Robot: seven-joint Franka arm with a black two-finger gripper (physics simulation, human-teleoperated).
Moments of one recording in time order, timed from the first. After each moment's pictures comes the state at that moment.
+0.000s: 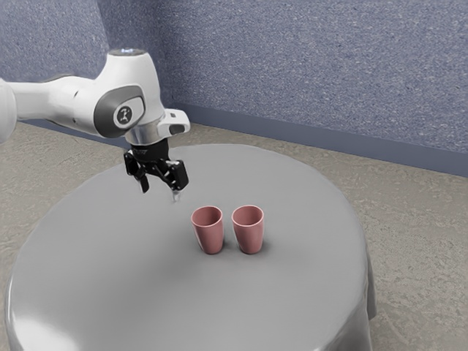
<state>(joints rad) -0.40 0.03 0.36 -2.01 0.00 2.02 -0.06</state>
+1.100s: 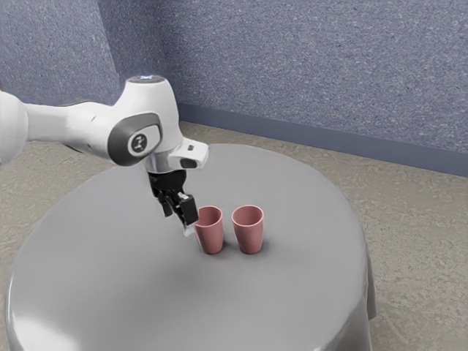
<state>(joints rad) -0.41 0.01 0.25 -2.12 -0.06 2.08 0.29</state>
